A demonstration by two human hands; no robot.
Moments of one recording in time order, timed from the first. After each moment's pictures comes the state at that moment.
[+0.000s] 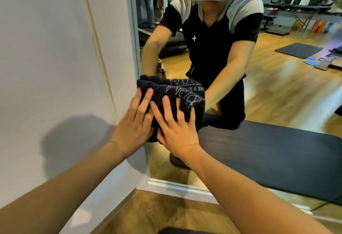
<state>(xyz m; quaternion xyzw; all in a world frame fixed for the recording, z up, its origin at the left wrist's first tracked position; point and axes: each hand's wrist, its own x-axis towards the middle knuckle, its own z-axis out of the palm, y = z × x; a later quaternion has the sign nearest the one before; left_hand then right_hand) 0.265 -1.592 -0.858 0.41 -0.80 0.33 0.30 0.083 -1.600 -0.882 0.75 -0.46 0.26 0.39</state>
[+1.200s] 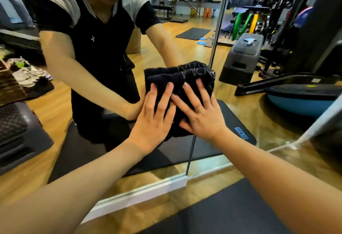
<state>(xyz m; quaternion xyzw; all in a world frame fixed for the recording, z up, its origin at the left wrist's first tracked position) -0.311 -1.573 -0.882 0.25 -0.83 0.33 0.38 -0.516 -1.528 -0.880 0.69 -0.50 0.22 0.47</state>
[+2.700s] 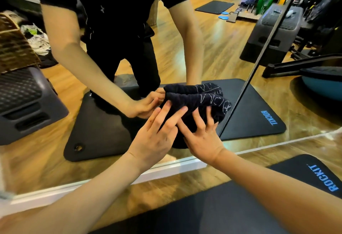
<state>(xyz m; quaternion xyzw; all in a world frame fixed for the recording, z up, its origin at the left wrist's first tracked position) -0.222 -1.564 -1.007 0.23 -0.87 0.29 0.33 -0.420 -1.527 -1.052 0.72 -0.53 0.27 0.35</state>
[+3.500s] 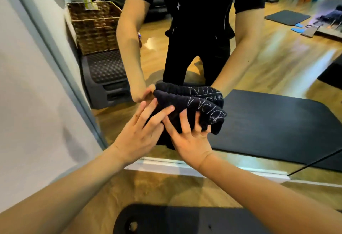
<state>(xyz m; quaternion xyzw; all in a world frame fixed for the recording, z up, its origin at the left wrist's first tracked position) 0.112 -1.581 -1.020 0.33 -0.84 0.32 0.30 -0.088 -1.576 -1.063 0.76 -0.48 0.25 0.35</state>
